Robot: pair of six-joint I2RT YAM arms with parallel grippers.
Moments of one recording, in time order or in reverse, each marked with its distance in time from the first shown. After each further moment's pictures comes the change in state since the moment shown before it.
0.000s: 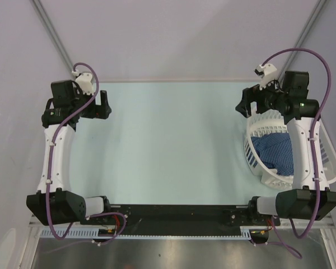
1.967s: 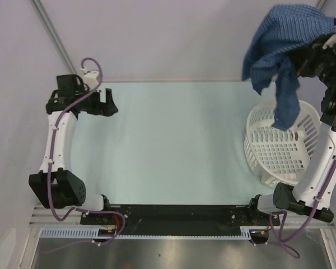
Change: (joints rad) left arm -0.032 0.158 0.070 -0.065 0.151 0.064; right arm -0.302 0.062 0.642 -0.019 -0.024 0.306
